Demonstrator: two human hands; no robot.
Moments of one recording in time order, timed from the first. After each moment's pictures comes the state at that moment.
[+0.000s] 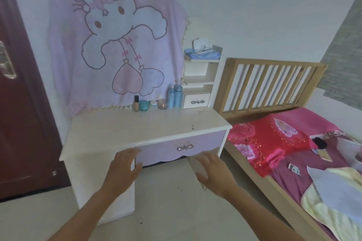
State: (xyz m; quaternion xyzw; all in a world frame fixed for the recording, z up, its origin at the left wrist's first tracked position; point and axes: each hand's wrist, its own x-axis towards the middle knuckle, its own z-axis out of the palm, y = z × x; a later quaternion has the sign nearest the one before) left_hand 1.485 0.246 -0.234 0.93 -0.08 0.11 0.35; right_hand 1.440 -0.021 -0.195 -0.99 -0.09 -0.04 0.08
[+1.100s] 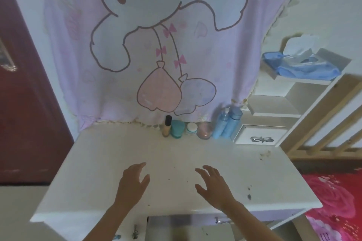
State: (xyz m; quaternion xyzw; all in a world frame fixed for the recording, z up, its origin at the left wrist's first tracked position) left_hand 1.818 0.281 -0.314 0.90 0.13 0.03 0.41; right_hand 1.860 0.037 -0.276 -0.97 -0.19 0.12 0.09
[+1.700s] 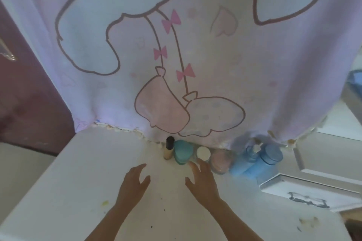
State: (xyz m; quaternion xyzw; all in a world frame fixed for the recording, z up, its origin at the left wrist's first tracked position) left_hand 1.966 0.259 -0.343 0.85 0.32 0.03 0.42; right_hand 2.067 0.072 -0.332 -0.95 -0.28 0.06 0.15
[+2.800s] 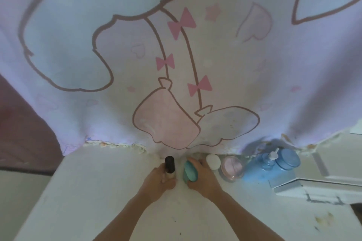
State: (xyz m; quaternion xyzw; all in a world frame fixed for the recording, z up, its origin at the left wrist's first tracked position) left_hand 2.045 0.289 -0.344 0.85 0.14 -0.12 0.49; right_hand 2.113 0.123 -0.342 -0.91 -0.21 0.21 0.28
